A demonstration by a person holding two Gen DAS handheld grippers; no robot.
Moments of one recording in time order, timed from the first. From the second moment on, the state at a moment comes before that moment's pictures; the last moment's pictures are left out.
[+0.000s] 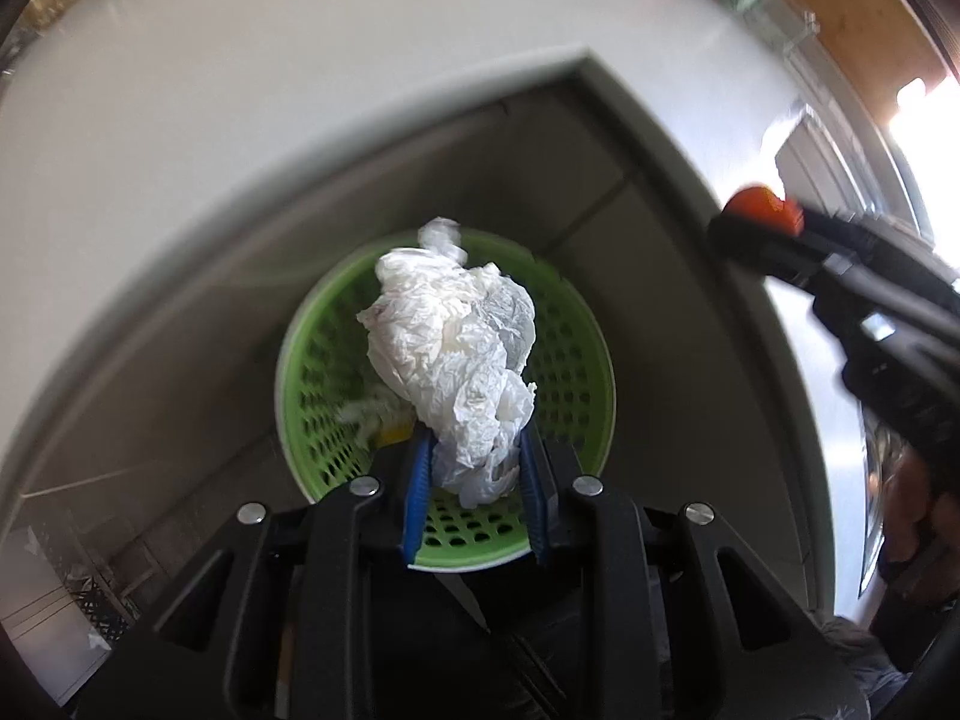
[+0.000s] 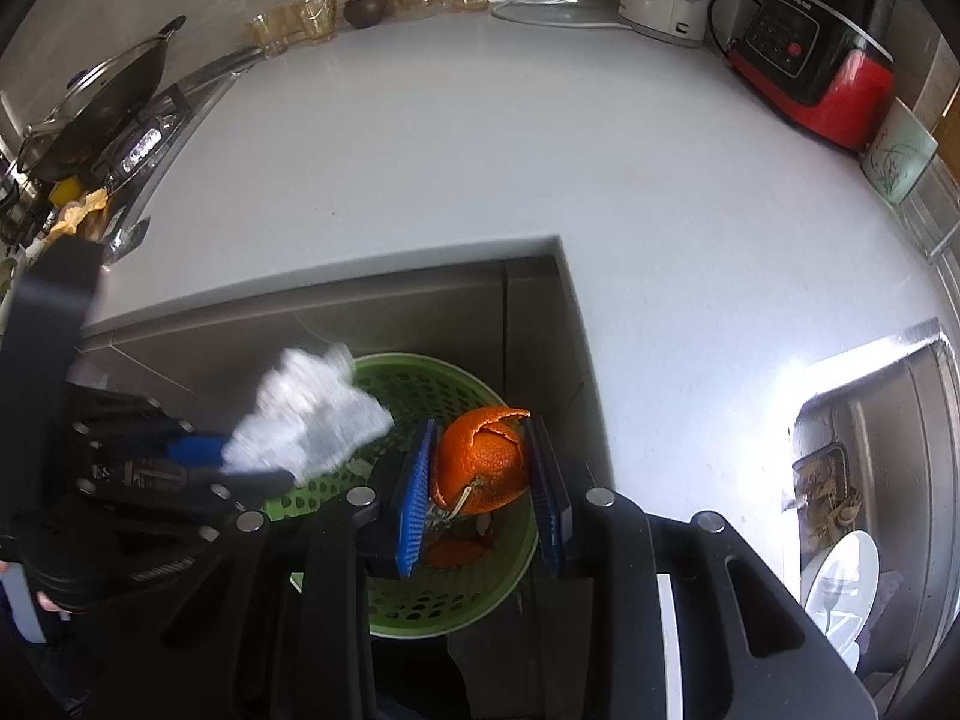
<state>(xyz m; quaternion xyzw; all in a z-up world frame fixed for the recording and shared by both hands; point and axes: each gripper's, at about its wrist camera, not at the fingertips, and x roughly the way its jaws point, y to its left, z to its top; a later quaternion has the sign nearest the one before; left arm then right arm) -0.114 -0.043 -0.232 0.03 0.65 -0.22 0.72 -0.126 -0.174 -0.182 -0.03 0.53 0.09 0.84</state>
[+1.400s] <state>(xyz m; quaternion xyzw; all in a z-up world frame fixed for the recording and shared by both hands) -0.039 0.042 -0.169 0.04 0.58 -0.05 0.81 -0.056 -0.145 -0.187 0.00 0.55 0.05 0.83</state>
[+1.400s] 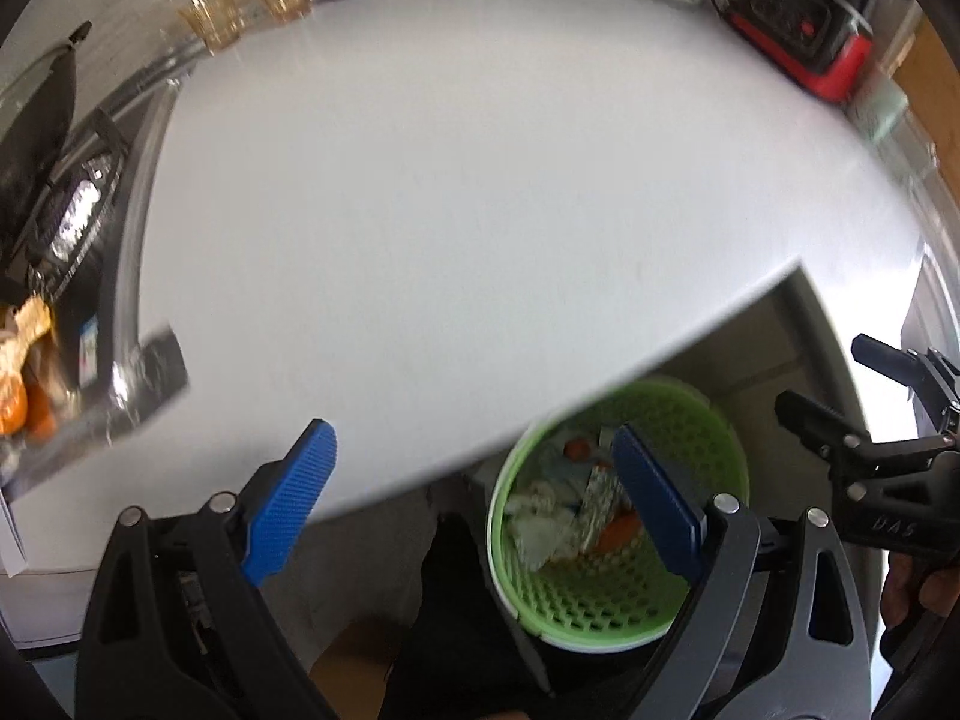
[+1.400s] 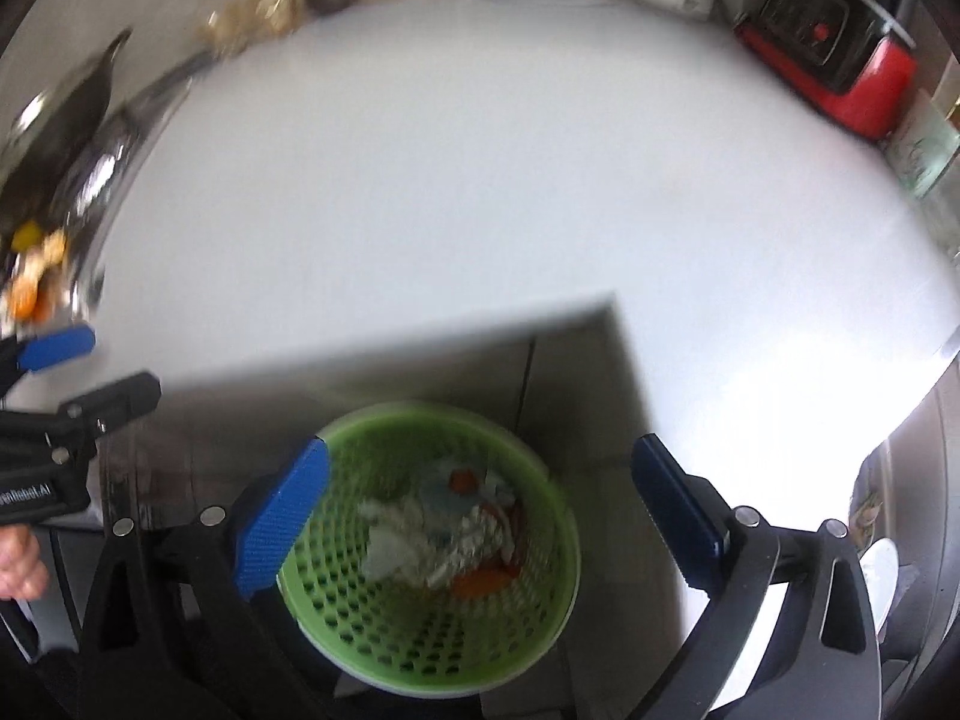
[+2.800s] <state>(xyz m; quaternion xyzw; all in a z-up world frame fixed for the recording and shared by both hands) -0.041 0.032 0.042 0.01 0.34 0.07 0.94 -0.026 -0.139 0.026 -0.01 0.31 0.14 0.94</state>
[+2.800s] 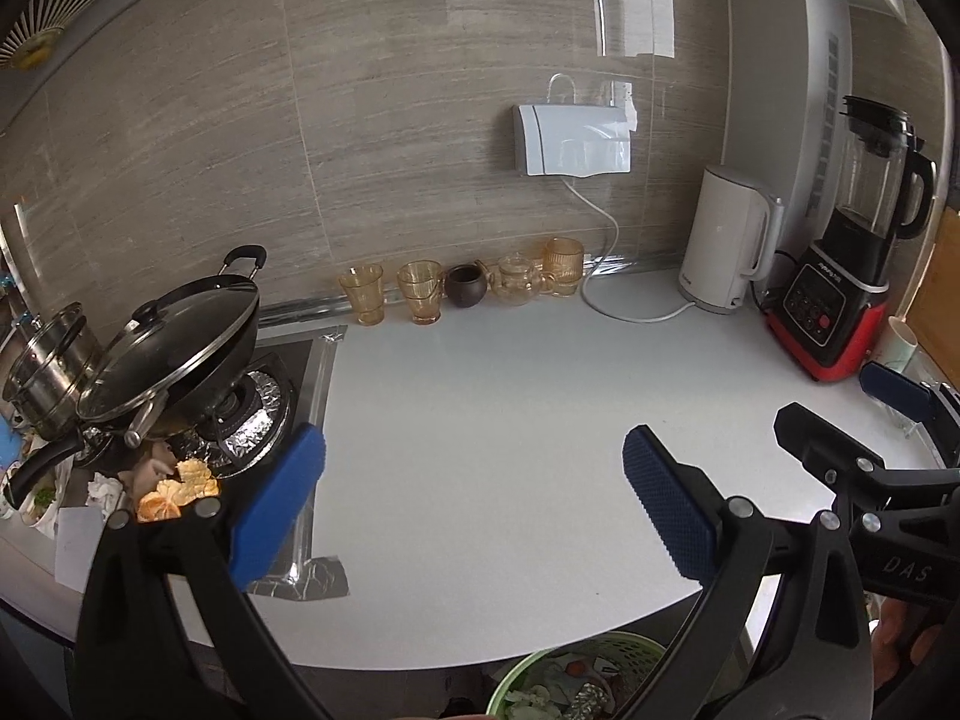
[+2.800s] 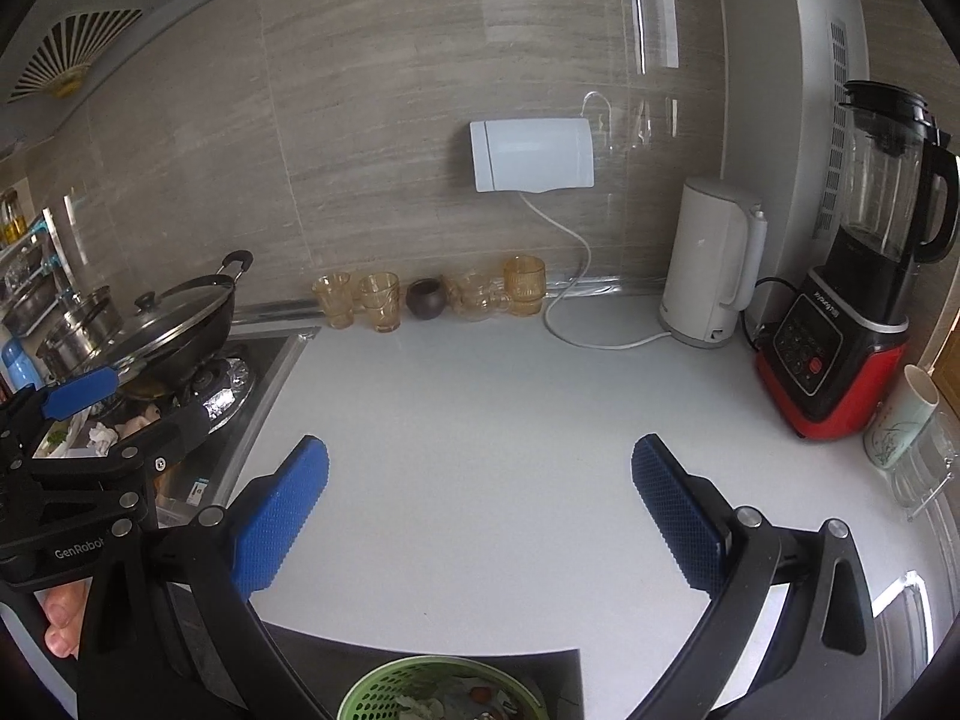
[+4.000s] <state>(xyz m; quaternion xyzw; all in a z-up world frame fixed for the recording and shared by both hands) -0.053 0.025 0.037 0.00 0.34 0.06 0.94 -0.054 -0.132 0.030 -0.03 0.31 0.13 0.94</state>
